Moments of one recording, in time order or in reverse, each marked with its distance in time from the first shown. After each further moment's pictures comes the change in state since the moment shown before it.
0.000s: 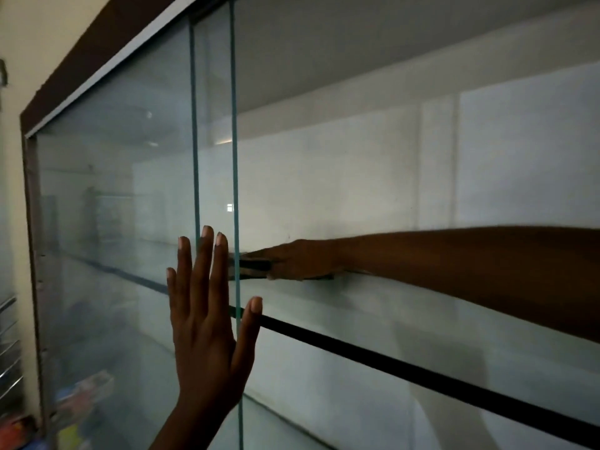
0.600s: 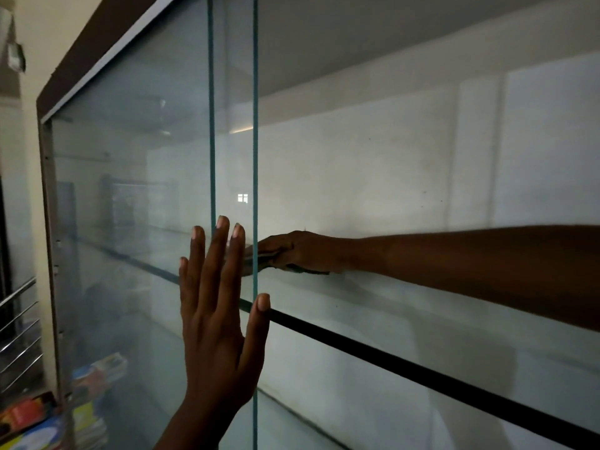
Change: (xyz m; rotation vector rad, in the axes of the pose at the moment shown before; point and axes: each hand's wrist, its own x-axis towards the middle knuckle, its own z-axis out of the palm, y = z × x) left_hand -0.002 -0.006 0.001 -0.051 0.016 0.012; right_hand 0.035 0.008 0.019 0.304 0.202 -0.192
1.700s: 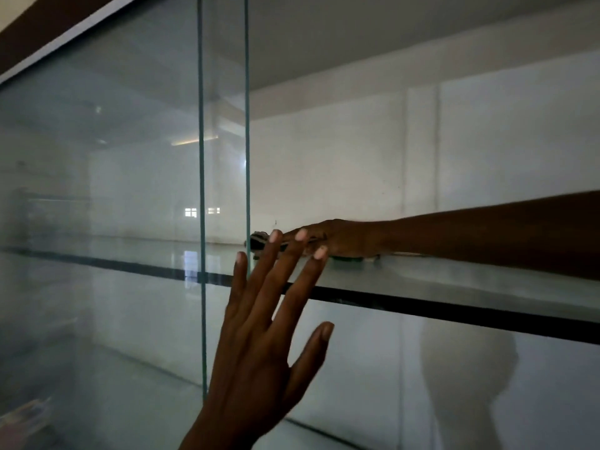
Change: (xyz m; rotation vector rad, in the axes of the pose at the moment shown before) left_hand -0.021 0.033 -0.002 -0.124 -0.130 0.351; right_hand -0.088 -0.029 -0.030 -0.163 -0.028 0.278
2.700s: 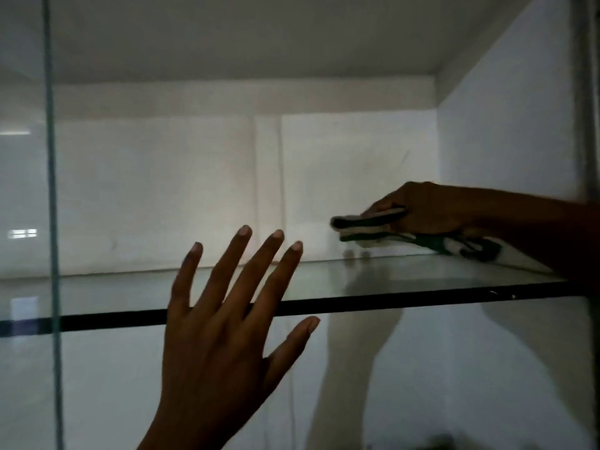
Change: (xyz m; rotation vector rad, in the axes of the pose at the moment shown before) left_hand 0.045 0.066 0.033 -0.041 0.081 0.156; right_hand -0.245 -0.054 -0.065 -0.389 0.350 0.881
